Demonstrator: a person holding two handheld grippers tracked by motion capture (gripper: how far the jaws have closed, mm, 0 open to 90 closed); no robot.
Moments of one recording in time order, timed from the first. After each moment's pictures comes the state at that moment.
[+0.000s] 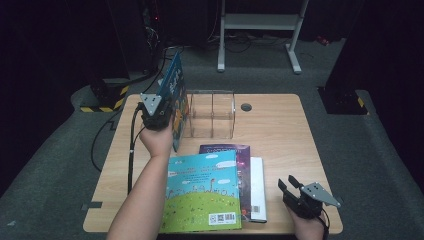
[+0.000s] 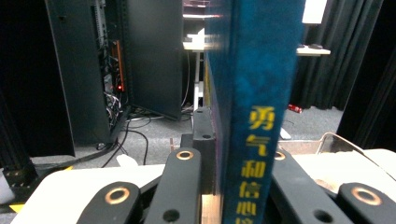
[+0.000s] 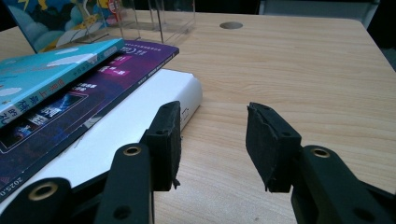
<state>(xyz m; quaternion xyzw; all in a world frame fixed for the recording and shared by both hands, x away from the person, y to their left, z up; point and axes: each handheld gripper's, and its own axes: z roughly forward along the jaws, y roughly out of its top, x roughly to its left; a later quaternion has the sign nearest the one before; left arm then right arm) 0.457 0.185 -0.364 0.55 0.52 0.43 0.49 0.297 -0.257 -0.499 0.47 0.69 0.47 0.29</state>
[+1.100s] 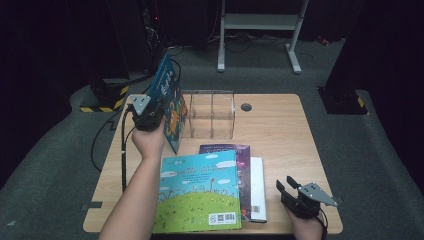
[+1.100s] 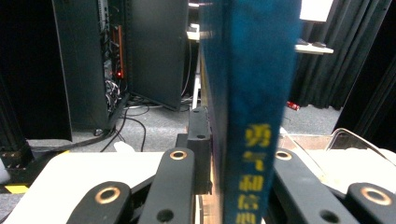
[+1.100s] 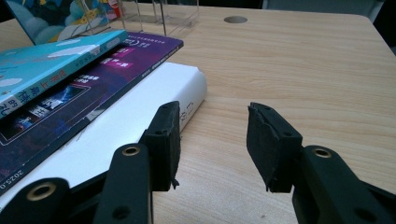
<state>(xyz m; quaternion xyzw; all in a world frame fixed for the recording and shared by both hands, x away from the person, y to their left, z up) 0.457 0.212 -0.367 0.55 0.54 0.40 0.49 0.298 -0.252 -0.502 0.47 0.69 0.46 0.28</state>
